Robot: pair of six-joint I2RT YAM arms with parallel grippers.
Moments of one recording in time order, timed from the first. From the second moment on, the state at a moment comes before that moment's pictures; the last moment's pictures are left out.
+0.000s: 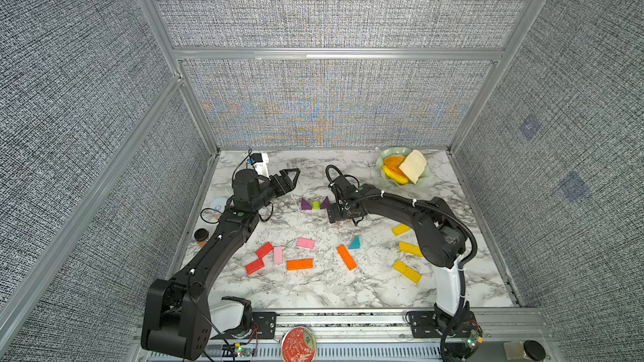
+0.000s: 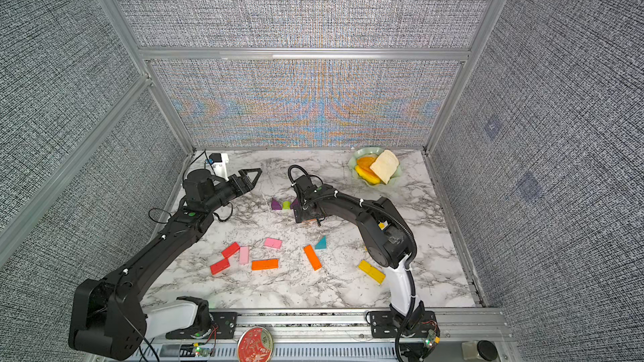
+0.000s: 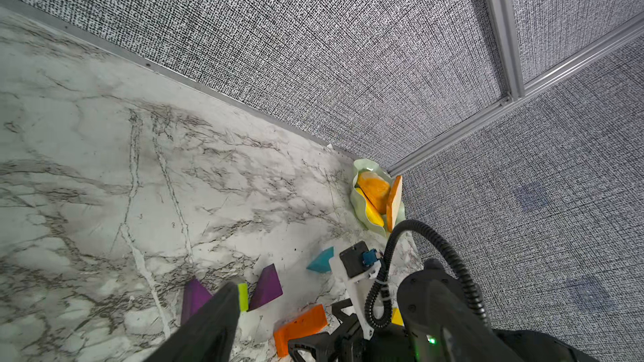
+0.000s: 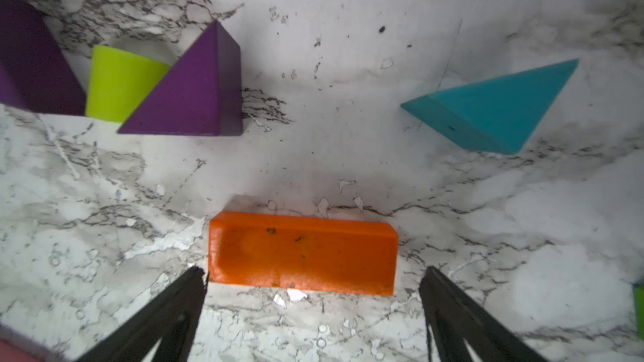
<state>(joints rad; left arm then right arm) -0.24 1.24 0.81 0.17 0.41 -0.71 0.72 2.05 1.50 -0.64 0.17 0.43</state>
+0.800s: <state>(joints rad) -0.24 1.24 0.81 0.19 0.43 -0.75 0.75 2.08 1.51 -0.63 0.21 0.52</state>
